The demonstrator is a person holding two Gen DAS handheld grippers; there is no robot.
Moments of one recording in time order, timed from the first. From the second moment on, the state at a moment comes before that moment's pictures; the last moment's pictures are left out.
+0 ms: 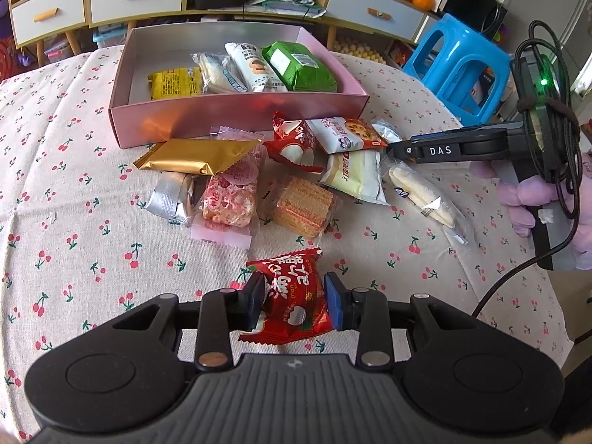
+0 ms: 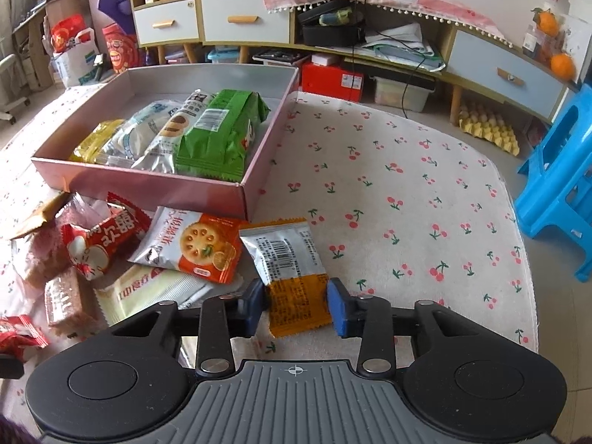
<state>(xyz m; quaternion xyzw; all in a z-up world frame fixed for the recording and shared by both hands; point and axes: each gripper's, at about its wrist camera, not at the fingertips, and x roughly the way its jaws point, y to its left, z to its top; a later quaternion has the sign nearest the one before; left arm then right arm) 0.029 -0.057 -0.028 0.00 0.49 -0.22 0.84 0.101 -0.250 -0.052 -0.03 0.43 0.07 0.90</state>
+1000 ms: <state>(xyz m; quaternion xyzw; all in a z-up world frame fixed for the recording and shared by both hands) 0.036 -0.048 0.003 -0.04 0.46 -0.24 0.86 0.097 -0.280 -0.015 0.13 0.45 0.04 0.88</state>
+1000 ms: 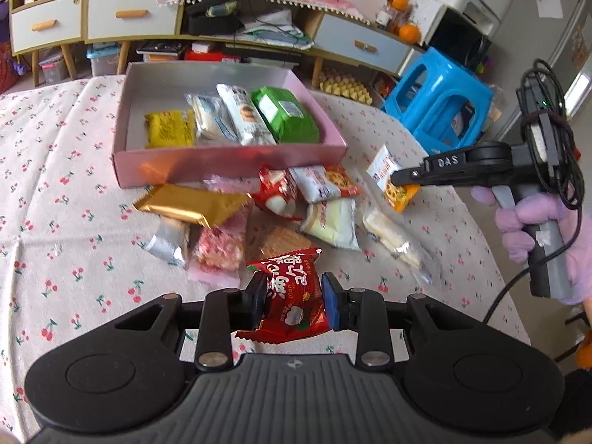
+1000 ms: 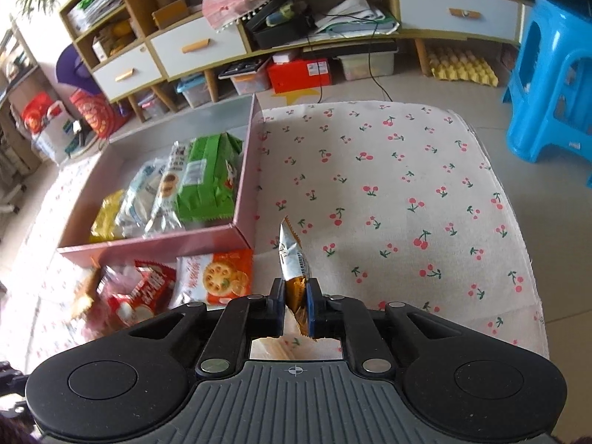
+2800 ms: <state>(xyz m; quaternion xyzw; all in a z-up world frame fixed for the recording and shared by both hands) 0.213 -0.022 -0.016 0.03 0.37 -0.14 0.92 0.202 -0.171 -0.015 0.22 0.41 0.12 0.88</state>
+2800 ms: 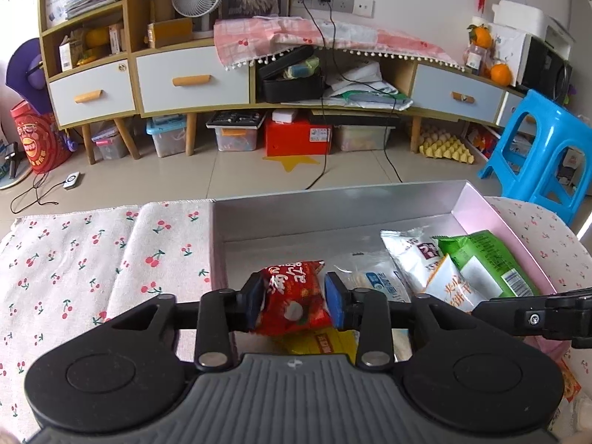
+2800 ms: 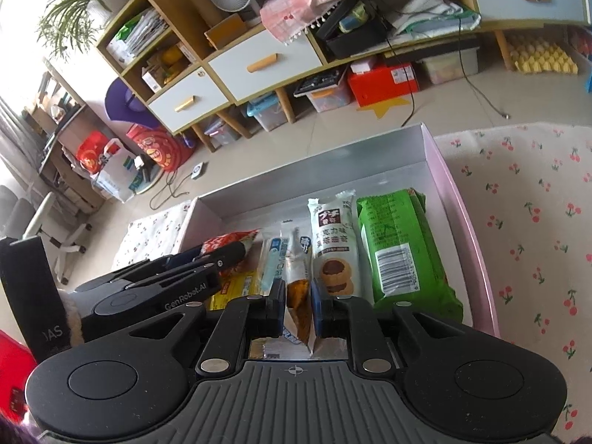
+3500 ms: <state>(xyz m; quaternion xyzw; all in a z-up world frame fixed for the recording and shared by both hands) 0.160 -0.018 0.026 0.00 0.40 -0.11 0.91 0.144 -0.173 0.035 0.15 0.38 0.09 0.91</state>
